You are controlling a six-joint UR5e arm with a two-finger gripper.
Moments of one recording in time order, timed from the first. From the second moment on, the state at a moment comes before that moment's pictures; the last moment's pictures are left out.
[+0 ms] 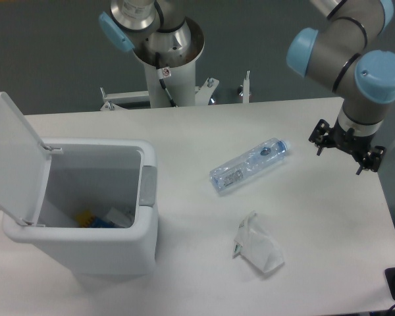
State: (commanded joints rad) arm 2.78 -2.00 -1.48 -1.14 1.64 1.42
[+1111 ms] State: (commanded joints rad) arm 2.64 -1.95 -1.67 -1.03 1.62 1.14
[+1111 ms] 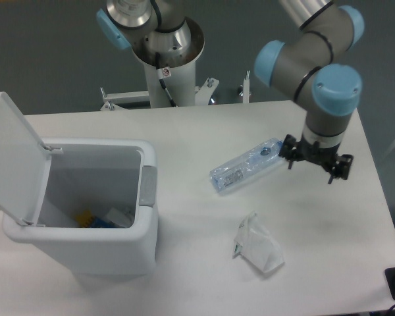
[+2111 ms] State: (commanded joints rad) arm 2.53 -1.86 -1.94 -1.01 1.63 1.31
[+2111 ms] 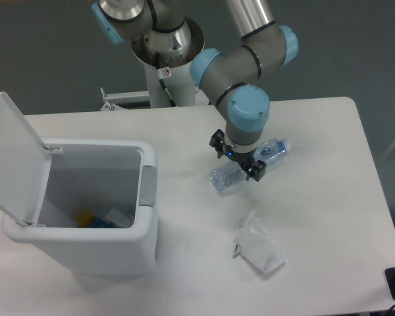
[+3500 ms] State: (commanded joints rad) arm 2.50 -1.91 -1.92 -0.95 1.66 1.27
